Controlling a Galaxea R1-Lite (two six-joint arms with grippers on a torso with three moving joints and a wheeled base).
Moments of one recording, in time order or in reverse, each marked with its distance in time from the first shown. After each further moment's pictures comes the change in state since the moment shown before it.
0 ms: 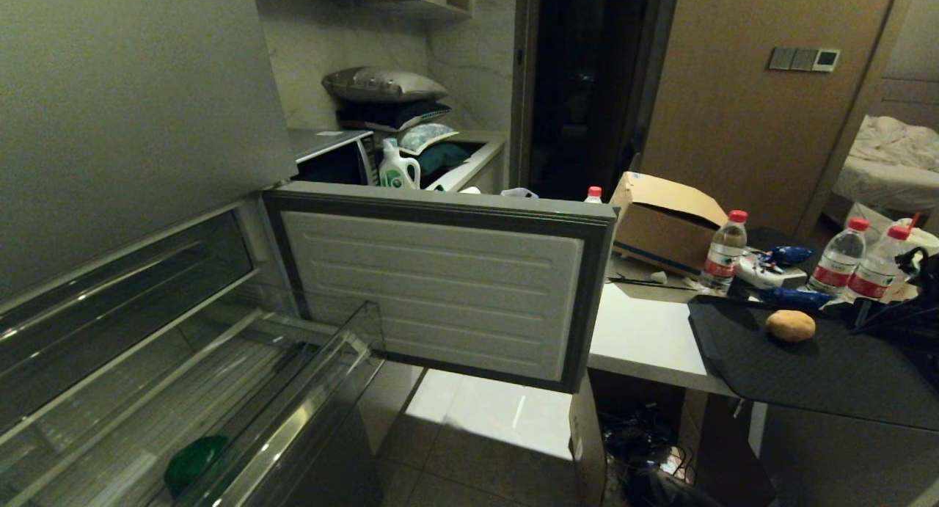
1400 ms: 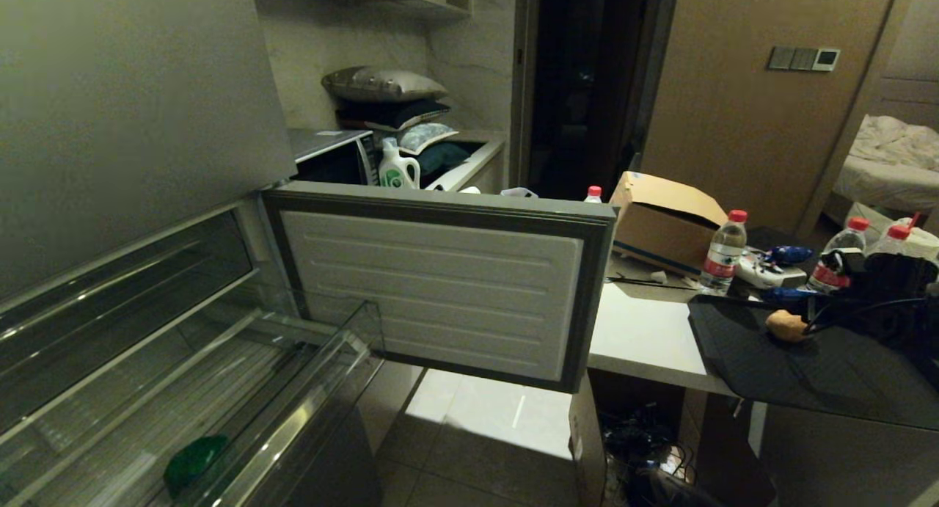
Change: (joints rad) left arm 0.000 0.000 0.000 0.000 0.000 0.000; right arm 0.063 0.331 -0.436 0.004 0.015 -0.312
